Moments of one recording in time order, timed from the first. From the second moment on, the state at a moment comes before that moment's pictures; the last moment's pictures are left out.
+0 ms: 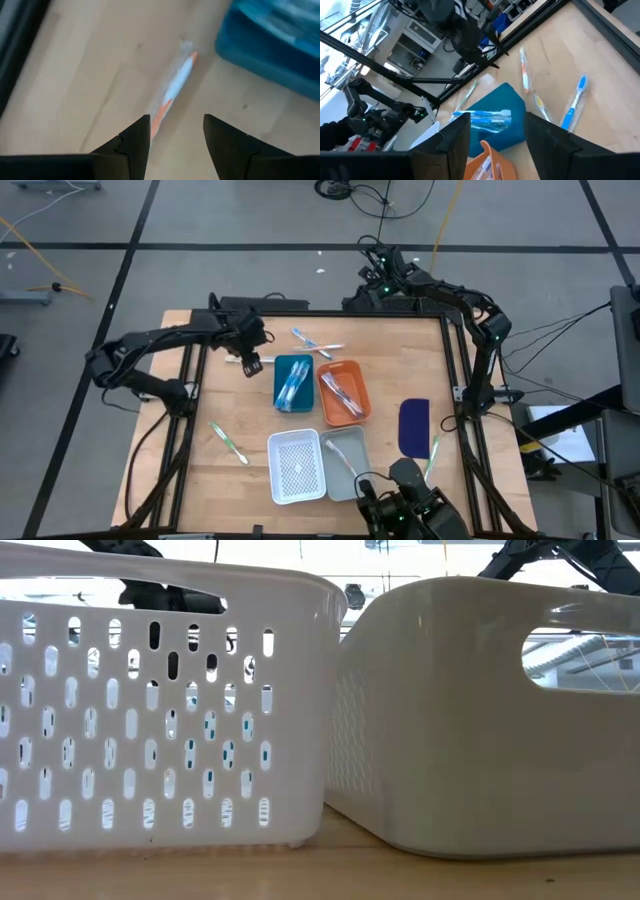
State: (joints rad) left arm 0.61 1.34 0.88 -0.76 -0.02 0.16; right arm -0.93 1.94 1.43 -0.17 -1.27 0.15
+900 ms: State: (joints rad) left arm 0.69 1.70 0.88 -0.72 -0.01 0.45; right arm -0.93 1.94 1.43 -0.17 -1.29 0.17
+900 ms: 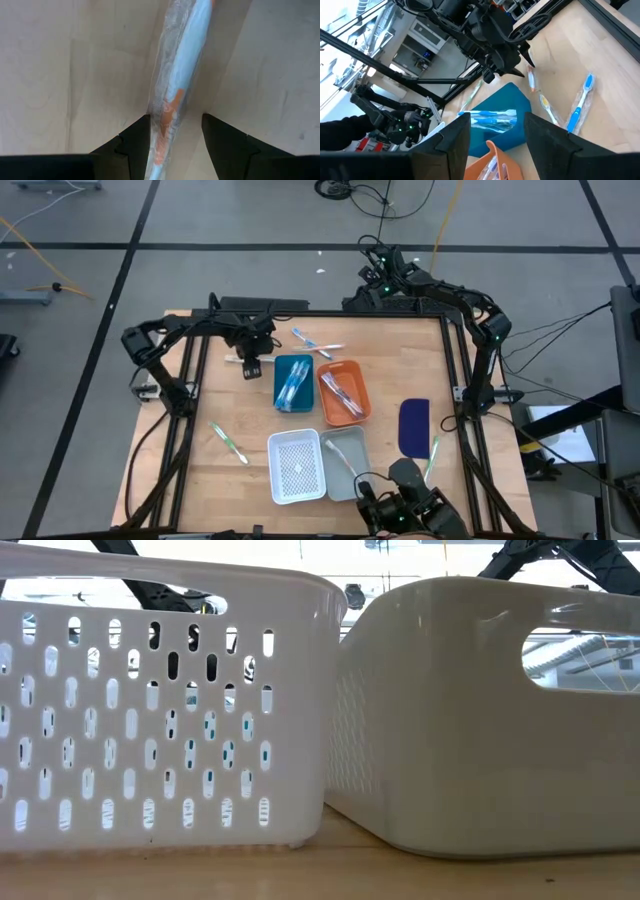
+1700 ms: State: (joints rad) left arm 0.70 1.71 0.88 -0.79 -0.02 0.40; right arm -0.93 1.94 1.43 -0.17 -1.29 0.18
